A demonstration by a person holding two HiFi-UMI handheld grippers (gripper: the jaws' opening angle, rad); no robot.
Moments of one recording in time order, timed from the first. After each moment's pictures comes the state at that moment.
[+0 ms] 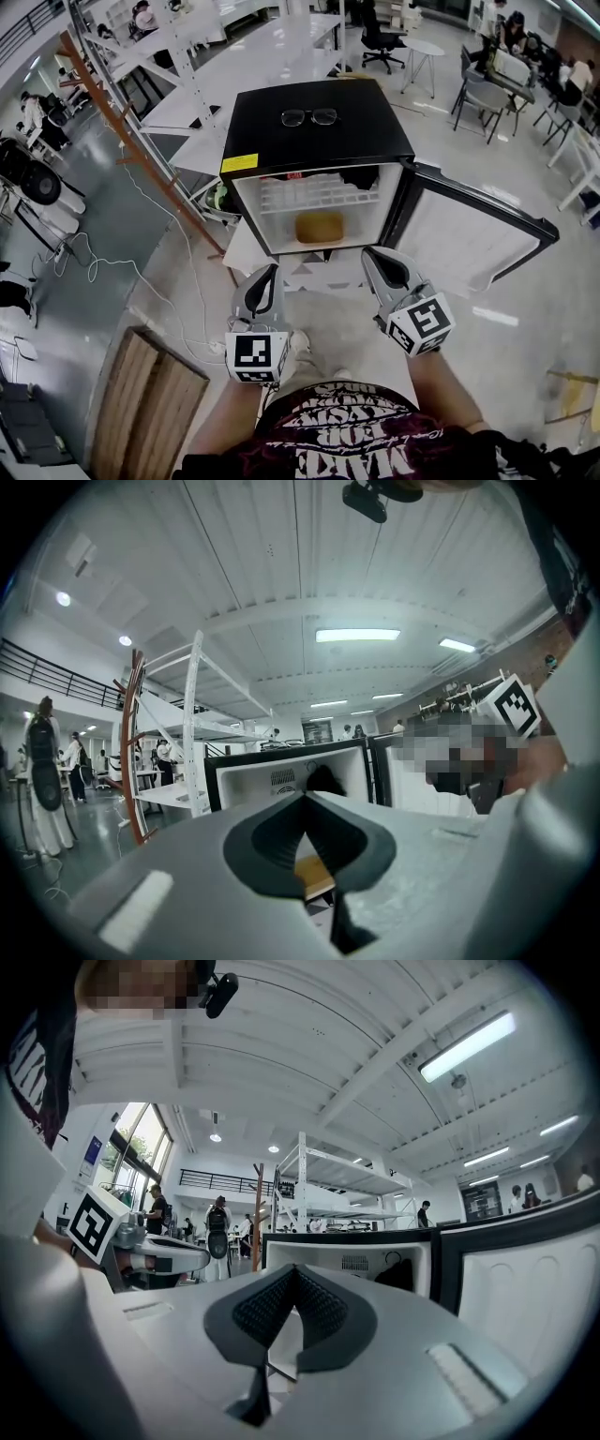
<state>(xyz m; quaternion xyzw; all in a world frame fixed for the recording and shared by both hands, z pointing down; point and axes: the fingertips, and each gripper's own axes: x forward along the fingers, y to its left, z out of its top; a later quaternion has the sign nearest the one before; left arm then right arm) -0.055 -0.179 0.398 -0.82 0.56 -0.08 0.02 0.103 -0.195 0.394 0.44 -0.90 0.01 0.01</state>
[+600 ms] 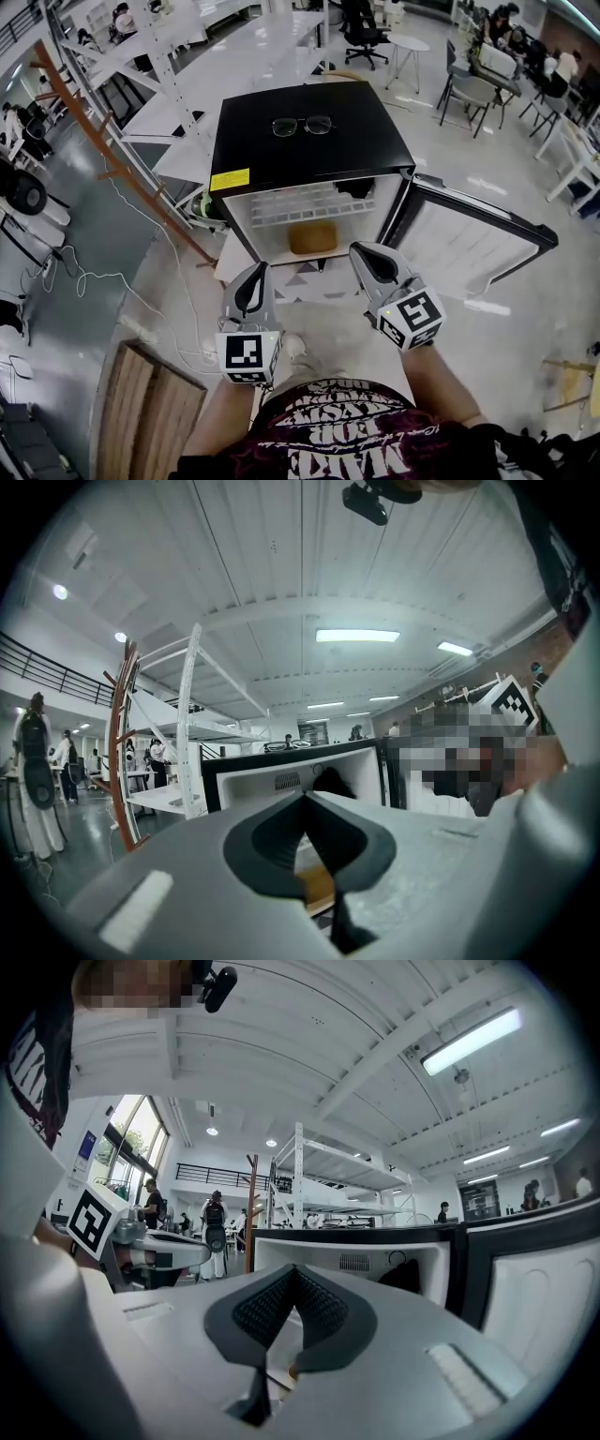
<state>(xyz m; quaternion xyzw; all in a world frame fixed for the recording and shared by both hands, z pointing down) -0.073 -0.230 0.396 -0.83 0.55 -0.08 0.02 0.081 -0.245 0.398 0.44 -0.90 0.01 0.02</state>
